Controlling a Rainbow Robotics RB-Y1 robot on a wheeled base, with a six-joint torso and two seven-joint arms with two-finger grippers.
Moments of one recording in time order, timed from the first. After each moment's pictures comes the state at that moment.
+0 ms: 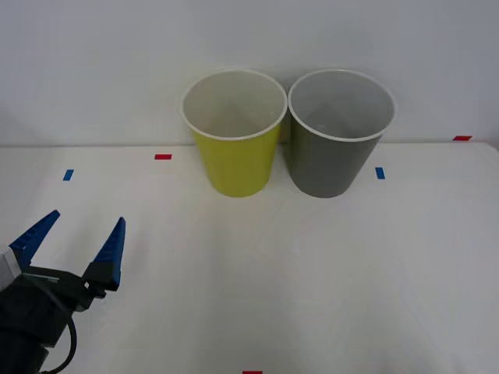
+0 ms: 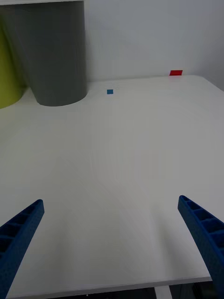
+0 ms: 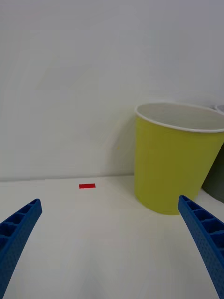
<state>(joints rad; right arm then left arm) 1.24 -0.07 0.01 -1.94 0.35 -0.75 1.05 0.77 0.47 -0.09 -2.40 0.44 -0.06 -1.58</state>
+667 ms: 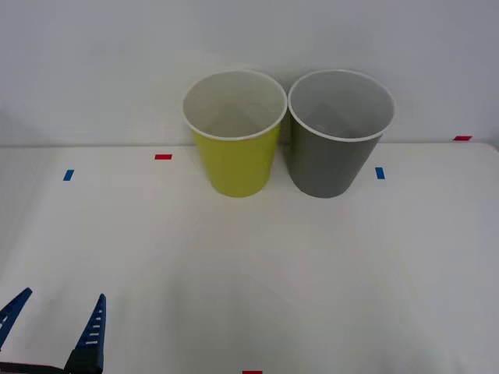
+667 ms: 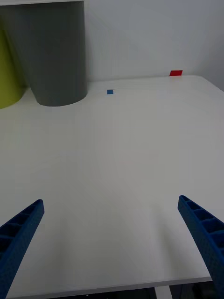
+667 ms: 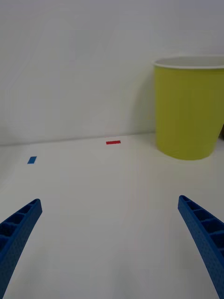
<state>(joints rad) 1.24 -0.07 0.01 -1.94 0.35 -0.75 1.05 1.06 0.43 -0.17 -2.25 0.26 -0.40 -1.60</state>
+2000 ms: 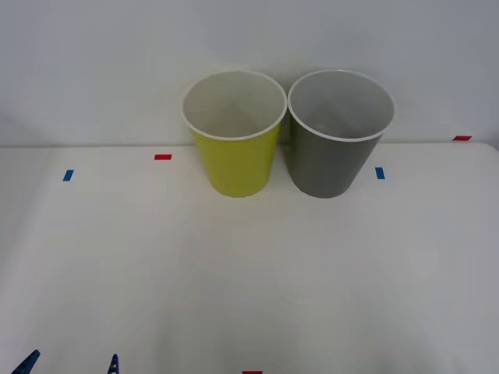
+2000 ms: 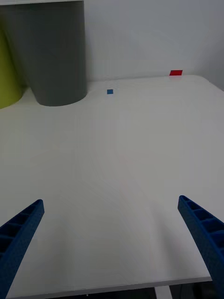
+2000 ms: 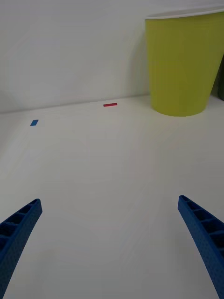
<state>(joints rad) 1.24 -0.07 0.01 -1.94 0.35 -0.75 1.05 1.22 0.35 -0.25 -2.17 0.14 -0.51 -1.66</state>
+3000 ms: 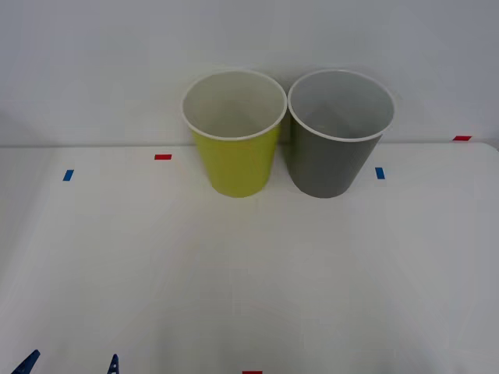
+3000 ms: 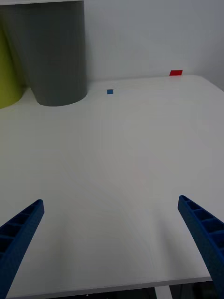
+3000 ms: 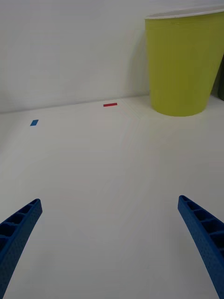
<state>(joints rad) 1.24 -0.07 0.01 -1.94 0.35 -0.75 1.05 1.22 0.35 -0.25 -2.17 0.14 -0.51 -1.66</state>
